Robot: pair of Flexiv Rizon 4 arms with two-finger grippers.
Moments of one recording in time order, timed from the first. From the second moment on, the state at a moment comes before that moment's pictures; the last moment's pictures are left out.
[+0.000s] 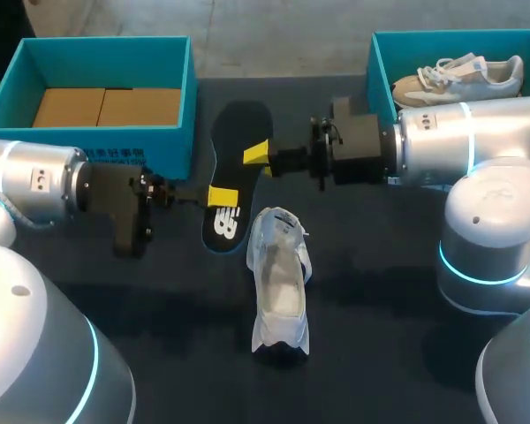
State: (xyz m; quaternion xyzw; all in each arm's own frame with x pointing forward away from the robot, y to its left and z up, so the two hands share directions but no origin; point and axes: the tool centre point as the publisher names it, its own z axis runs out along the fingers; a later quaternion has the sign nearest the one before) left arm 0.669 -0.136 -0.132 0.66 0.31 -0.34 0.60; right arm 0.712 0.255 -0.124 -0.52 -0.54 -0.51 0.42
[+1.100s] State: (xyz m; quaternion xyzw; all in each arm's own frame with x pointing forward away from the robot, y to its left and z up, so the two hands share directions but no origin) left arm 0.678 -0.080 -0.132 0.66 0.39 -0.36 0.53; right arm 0.707 0.245 -0.149 -0.51 -0.56 -0.49 0.43
